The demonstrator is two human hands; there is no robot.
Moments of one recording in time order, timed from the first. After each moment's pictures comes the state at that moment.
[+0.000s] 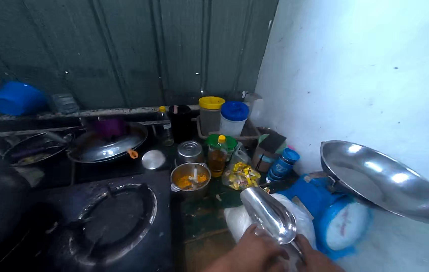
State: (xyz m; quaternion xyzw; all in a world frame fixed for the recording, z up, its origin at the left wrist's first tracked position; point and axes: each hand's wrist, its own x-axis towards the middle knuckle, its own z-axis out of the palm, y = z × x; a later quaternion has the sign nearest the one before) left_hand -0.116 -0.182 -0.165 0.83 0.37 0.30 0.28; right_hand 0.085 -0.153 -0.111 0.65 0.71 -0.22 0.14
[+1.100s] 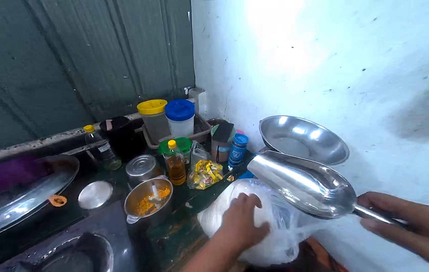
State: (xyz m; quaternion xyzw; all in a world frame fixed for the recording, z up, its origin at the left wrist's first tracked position) left_hand -0.086 -0.115 -0.104 0.79 0.49 0.14 0.35; right_hand 0.190 -0.204 0.044 0.66 0.70 -0.24 -0.15
